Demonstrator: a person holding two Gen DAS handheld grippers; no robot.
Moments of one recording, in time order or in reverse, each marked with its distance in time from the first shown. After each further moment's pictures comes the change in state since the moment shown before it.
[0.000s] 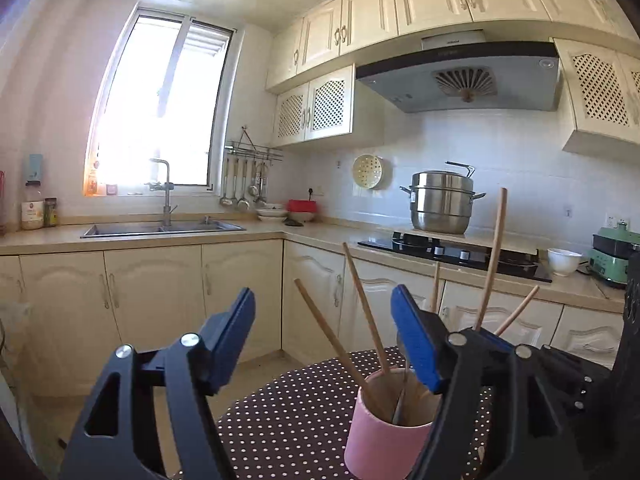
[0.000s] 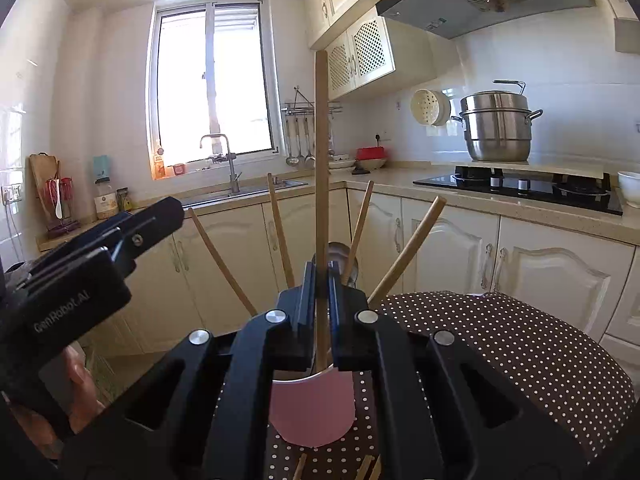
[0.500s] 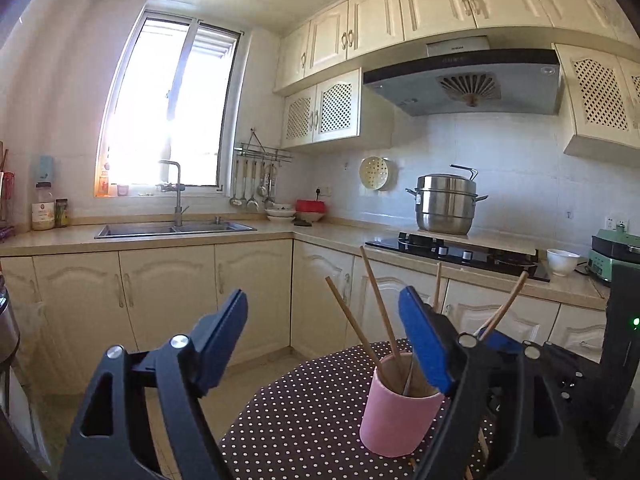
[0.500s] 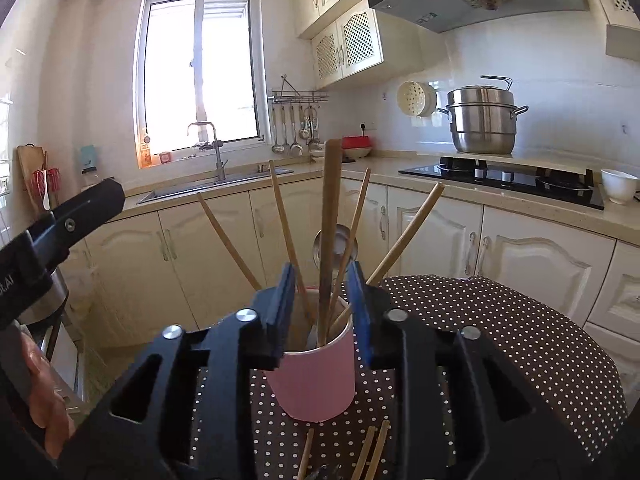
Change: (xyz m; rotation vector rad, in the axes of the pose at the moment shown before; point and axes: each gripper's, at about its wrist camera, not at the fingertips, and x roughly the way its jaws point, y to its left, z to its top) left arm -0.049 0.025 0.012 0.004 0.010 0.010; right arm -0.018 0.017 -0.003 0.000 0.039 -0.071
